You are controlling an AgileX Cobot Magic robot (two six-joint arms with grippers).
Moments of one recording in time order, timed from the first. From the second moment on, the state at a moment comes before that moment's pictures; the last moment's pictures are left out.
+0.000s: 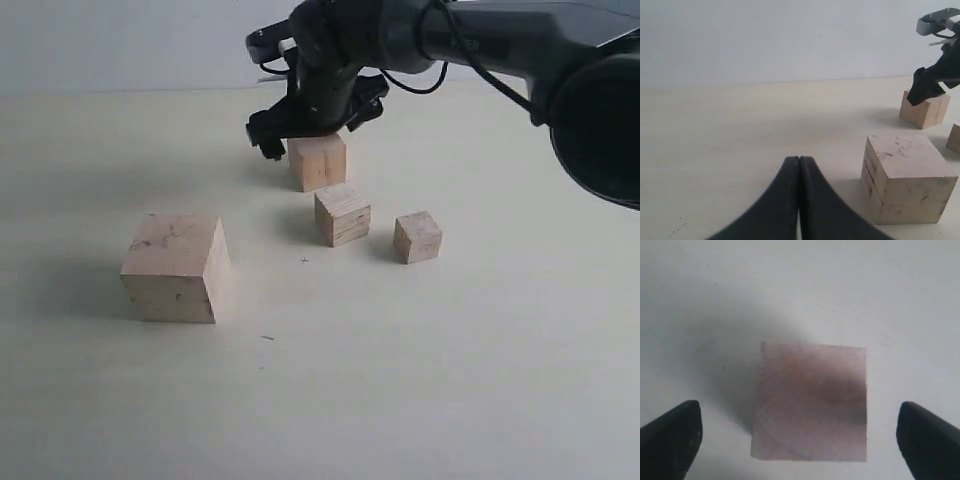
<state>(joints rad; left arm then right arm) -0.10 0.01 0.00 -0.17 0.26 0.18 0.73 2.37 -1.96 -0.26 0.78 0.33</state>
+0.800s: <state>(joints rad) -0.10 0.01 0.00 -0.17 0.26 0.18 0.65 2.37 -1.96 -0.03 0.79 0.15</state>
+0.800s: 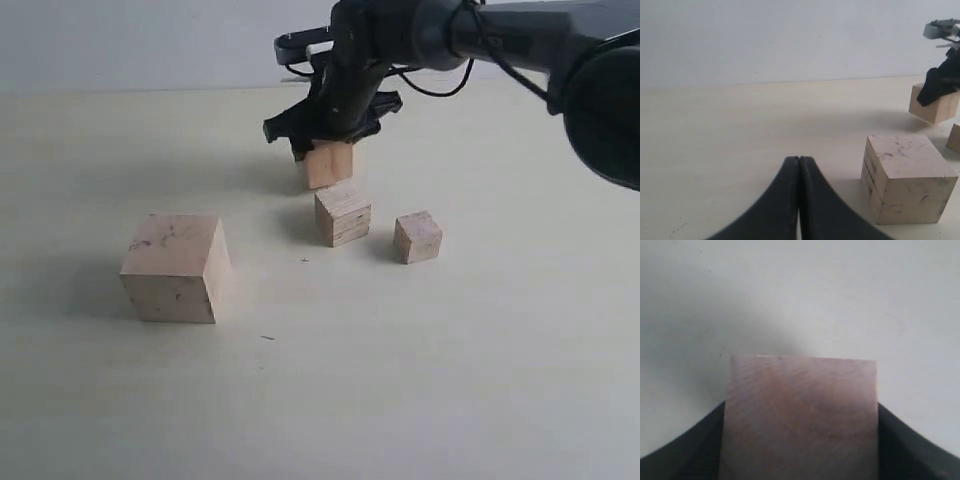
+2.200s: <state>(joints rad) -0.10 0.01 0.00 -0.17 0.26 0.18 0.81 2.12 -1.35 0.66 0.70 -1.30</state>
